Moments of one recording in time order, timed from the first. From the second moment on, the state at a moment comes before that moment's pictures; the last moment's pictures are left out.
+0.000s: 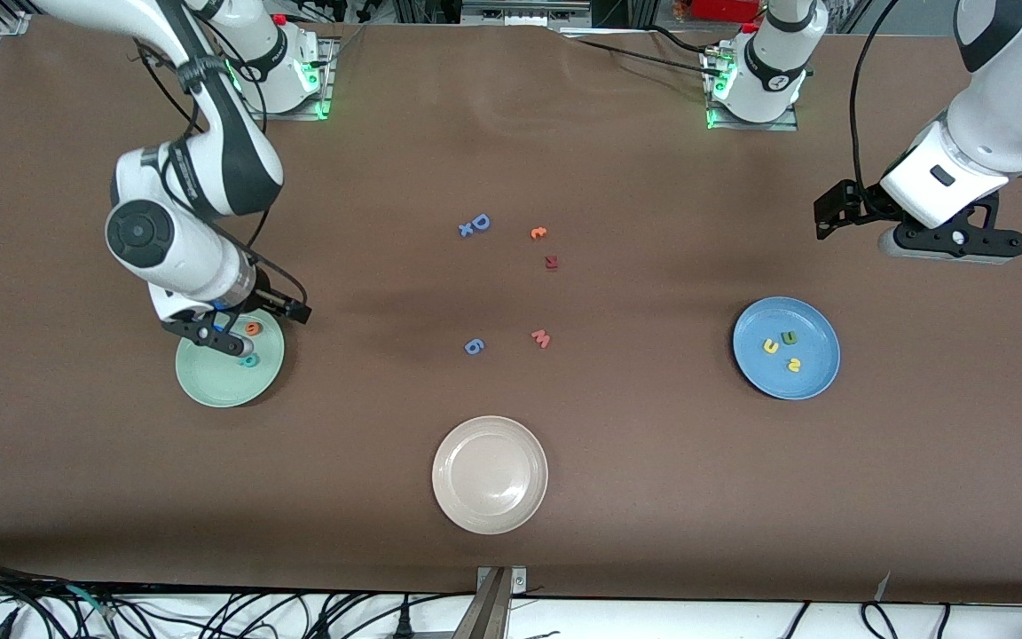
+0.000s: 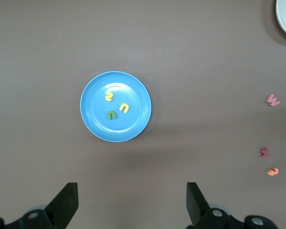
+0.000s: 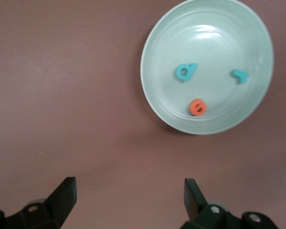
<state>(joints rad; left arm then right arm) 0.02 -0.01 -0.17 -1.73 0.00 1.67 -0.08 0.08 0.25 0.18 -1.92 -0.05 2.06 0.63</state>
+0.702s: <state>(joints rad) 0.02 -0.01 -0.17 -1.73 0.00 1.67 -0.08 -0.04 0.06 0.17 -1.75 -0.05 1.69 0.35</state>
